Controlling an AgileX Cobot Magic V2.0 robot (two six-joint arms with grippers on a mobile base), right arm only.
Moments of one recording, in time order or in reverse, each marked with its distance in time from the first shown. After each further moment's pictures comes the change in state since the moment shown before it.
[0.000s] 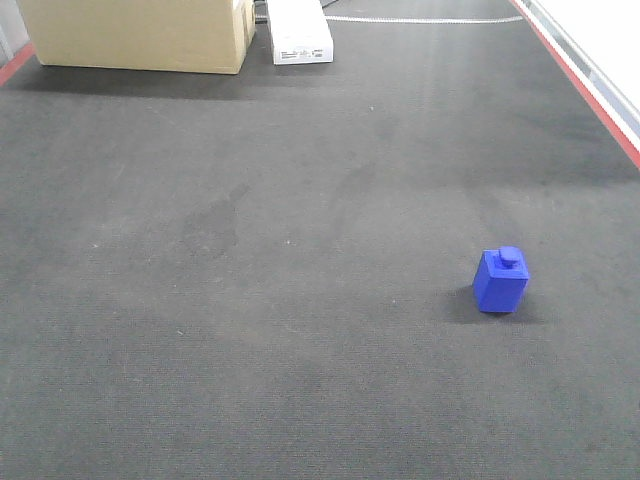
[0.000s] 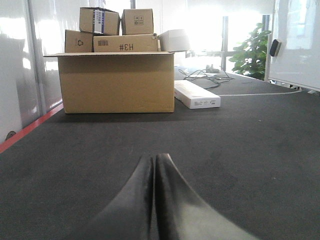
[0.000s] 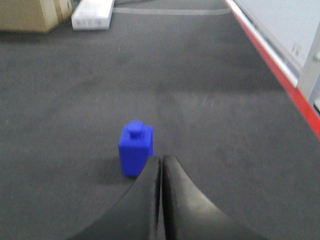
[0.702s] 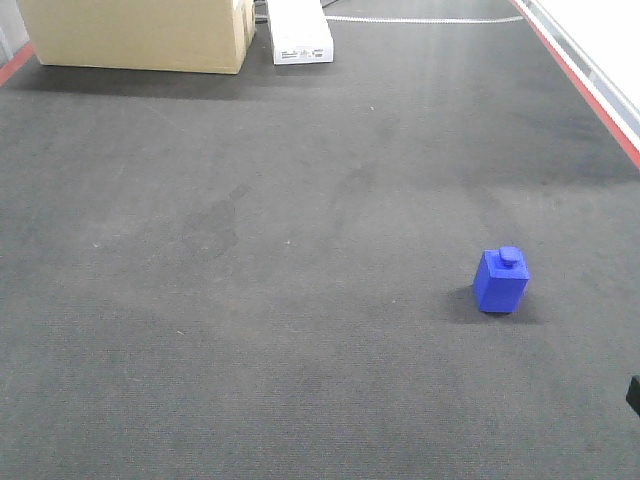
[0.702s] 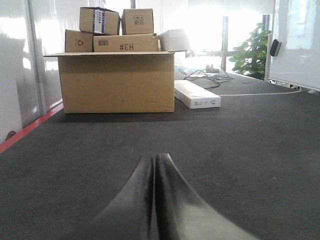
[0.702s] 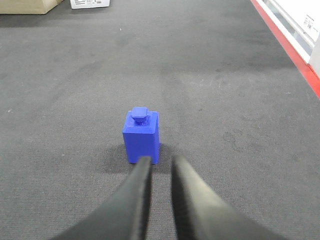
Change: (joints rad) arm 0.000 0.061 0.000 0.039 -0.008 -0.003
